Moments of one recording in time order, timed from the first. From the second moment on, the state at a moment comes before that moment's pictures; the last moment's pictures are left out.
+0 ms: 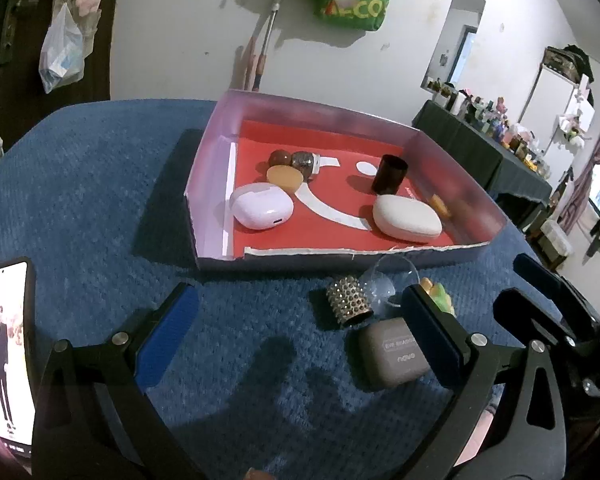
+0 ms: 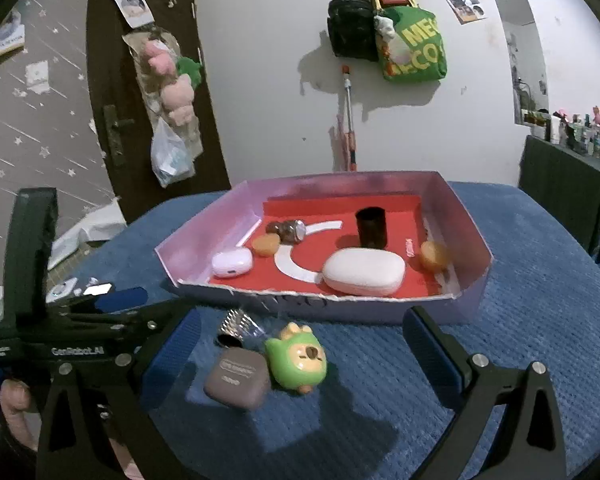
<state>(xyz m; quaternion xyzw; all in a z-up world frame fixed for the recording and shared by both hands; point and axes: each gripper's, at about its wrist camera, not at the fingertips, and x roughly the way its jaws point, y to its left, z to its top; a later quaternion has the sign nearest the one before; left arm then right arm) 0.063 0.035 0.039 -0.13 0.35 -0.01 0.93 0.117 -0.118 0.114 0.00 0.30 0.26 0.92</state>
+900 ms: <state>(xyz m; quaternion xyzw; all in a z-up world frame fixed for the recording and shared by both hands) 0.054 0.002 0.023 -0.11 0.38 -0.05 0.92 0.140 -0.150 0.080 0.04 0.38 0.23 0.89</state>
